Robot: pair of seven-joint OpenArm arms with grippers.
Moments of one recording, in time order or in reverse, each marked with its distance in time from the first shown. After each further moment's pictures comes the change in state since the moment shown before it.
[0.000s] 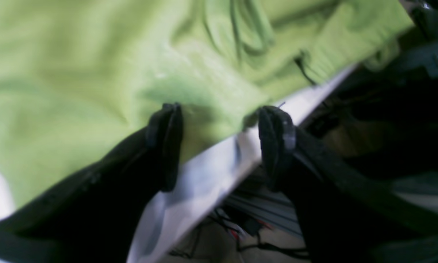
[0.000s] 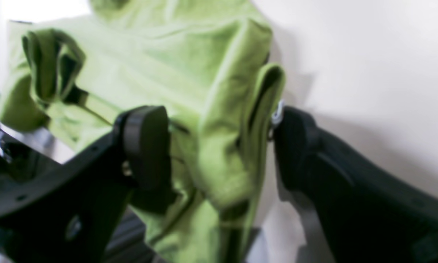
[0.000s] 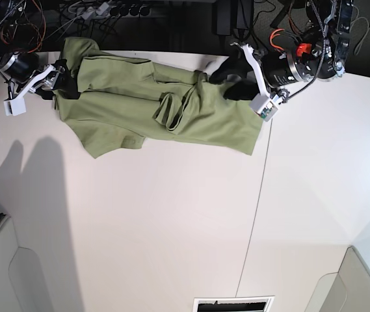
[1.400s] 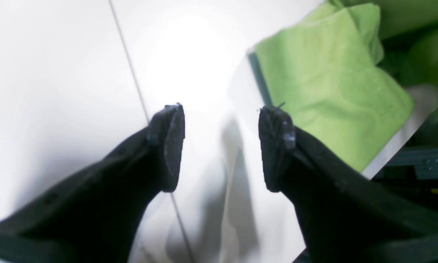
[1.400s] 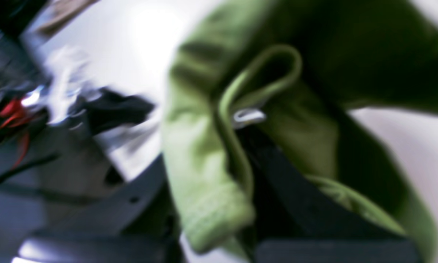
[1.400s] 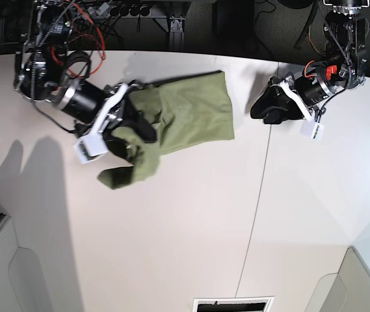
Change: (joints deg) left arm -7.4 -0.9 -11.4 -22.8 -5.0 -1.8 -7.3; right arm 7.9 -9.1 -24.8 18.8 -8.2 0.7 3.1
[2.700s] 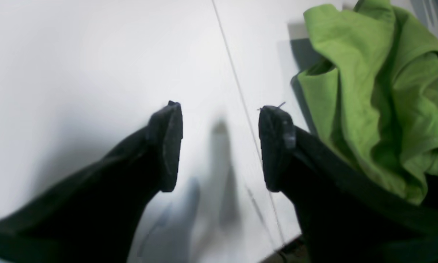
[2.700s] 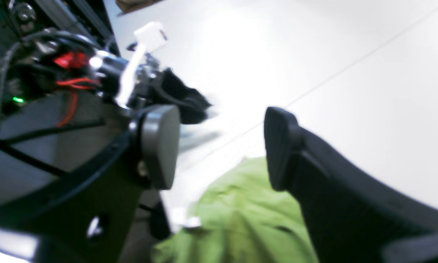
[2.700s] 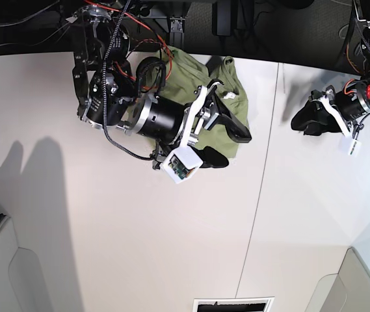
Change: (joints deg) left arm -2.4 -10.3 -8.3 0.7 -11.6 1.0 11.3; right arm 9.4 -8.6 -17.1 -0.4 -13.3 -0.5 3.1
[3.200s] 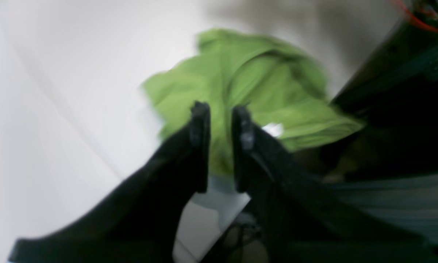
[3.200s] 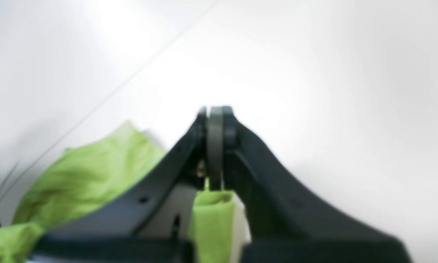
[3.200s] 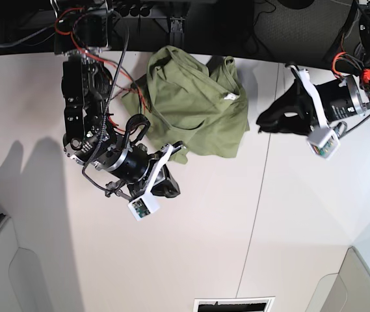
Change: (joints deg) left arm 6.6 -1.5 6.3 34.9 -6.6 0.3 6.2; right arm 10.9 1.3 9.1 -19.8 -15.5 -4.0 8.5
